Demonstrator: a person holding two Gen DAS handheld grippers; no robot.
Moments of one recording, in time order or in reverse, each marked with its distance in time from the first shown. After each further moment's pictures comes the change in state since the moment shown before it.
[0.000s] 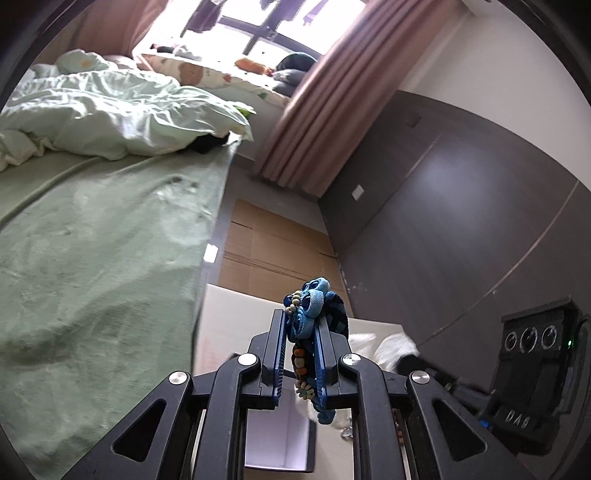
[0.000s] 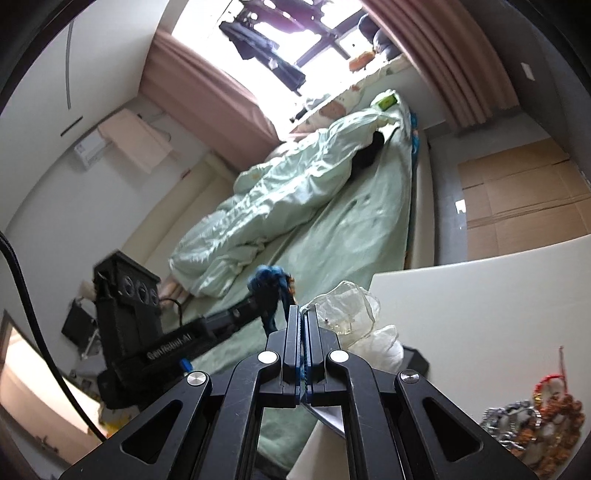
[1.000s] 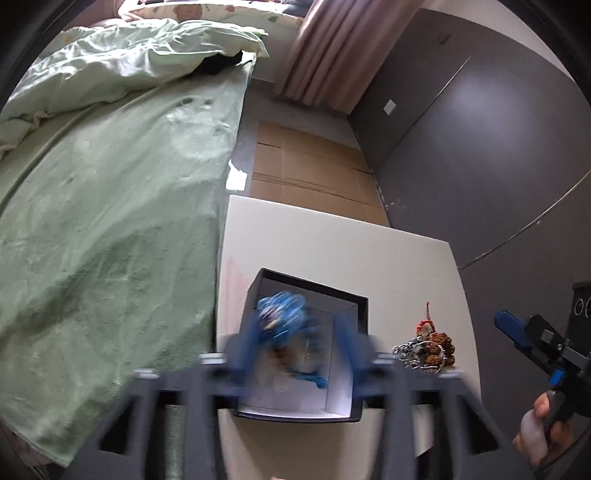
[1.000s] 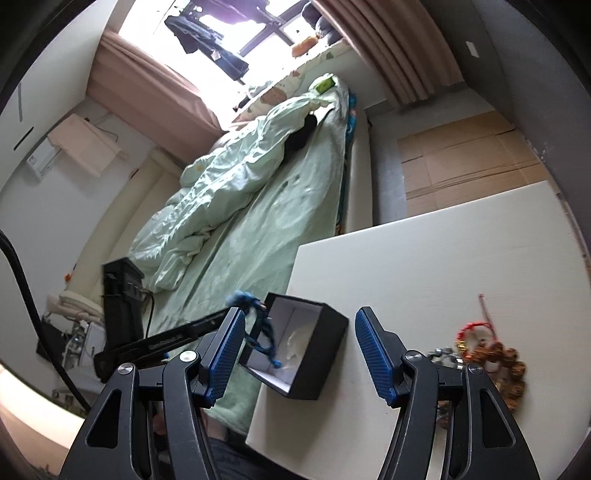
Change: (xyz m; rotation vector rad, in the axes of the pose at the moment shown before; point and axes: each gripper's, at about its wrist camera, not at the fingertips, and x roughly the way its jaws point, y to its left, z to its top) left arm 0.048 0.003 -0.030 0.057 0.336 0.137; right arm -0.064 -0.037 -0.015 0.107 0.043 -0.199
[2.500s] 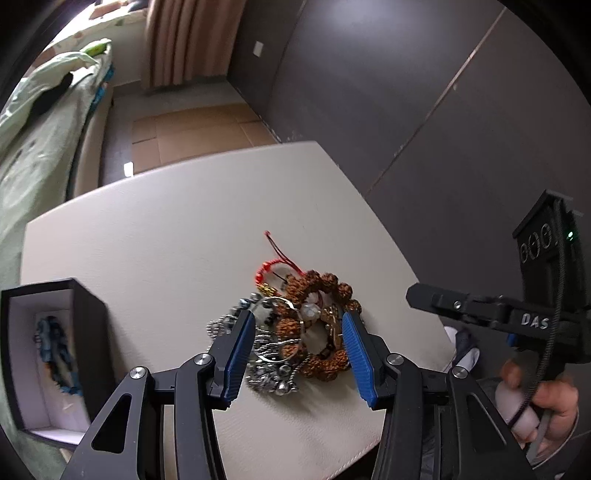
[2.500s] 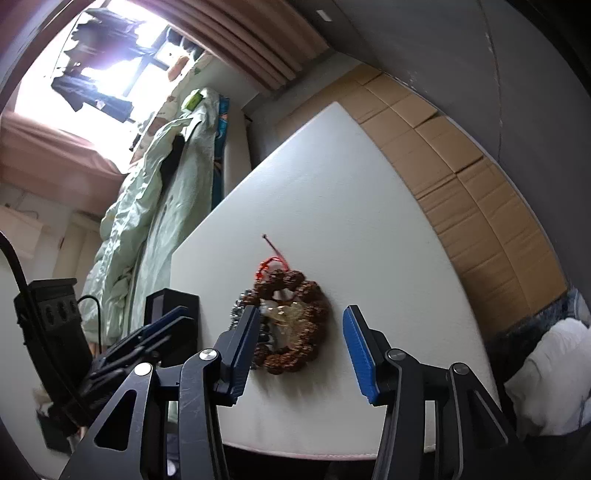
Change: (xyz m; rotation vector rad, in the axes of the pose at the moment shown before) left arm 0.097 -0.184 -0.064 0.404 0.167 -0.152; right arm -0.066 -0.150 -0.062 0.369 0.013 -0.237
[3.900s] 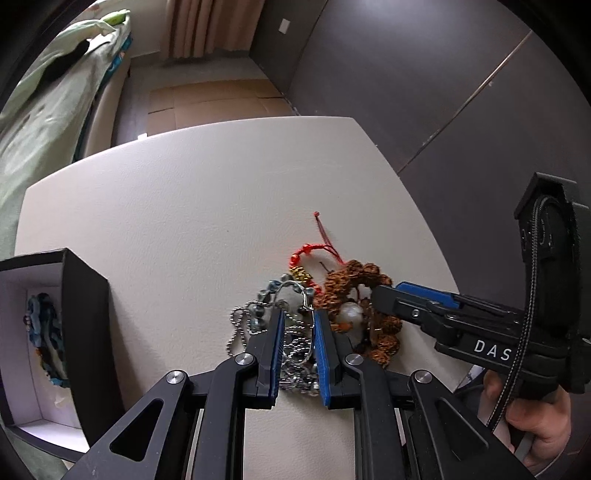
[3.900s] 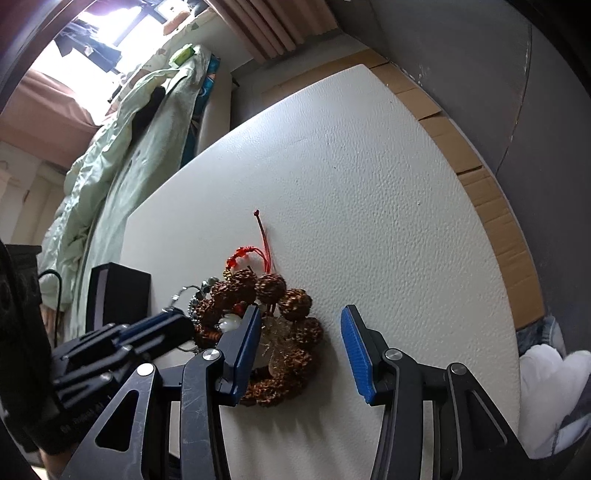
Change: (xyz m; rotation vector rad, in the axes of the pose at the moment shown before) left arm 0.022 0.028 -0.003 -0.082 0.075 0.040; right arm 0.064 0.025 0.009 -0.146 0.103 -0.178
